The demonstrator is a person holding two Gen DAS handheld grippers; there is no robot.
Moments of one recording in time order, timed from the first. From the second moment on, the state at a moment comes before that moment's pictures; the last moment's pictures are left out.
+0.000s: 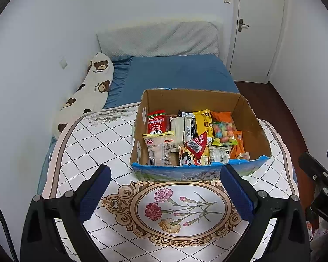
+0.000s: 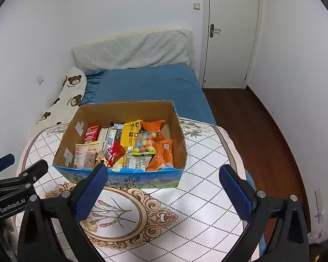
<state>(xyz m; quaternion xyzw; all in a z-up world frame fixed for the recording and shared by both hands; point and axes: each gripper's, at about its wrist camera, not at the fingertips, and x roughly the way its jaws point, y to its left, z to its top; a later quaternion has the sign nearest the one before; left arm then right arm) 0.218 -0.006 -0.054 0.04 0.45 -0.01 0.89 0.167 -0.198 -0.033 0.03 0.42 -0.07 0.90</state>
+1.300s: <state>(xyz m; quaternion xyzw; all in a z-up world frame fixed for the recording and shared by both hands) 0.215 -0.010 -0.048 0.05 0.45 -0.03 0.89 0.163 -0.200 -0.031 0.04 0.42 -0.07 0.90</state>
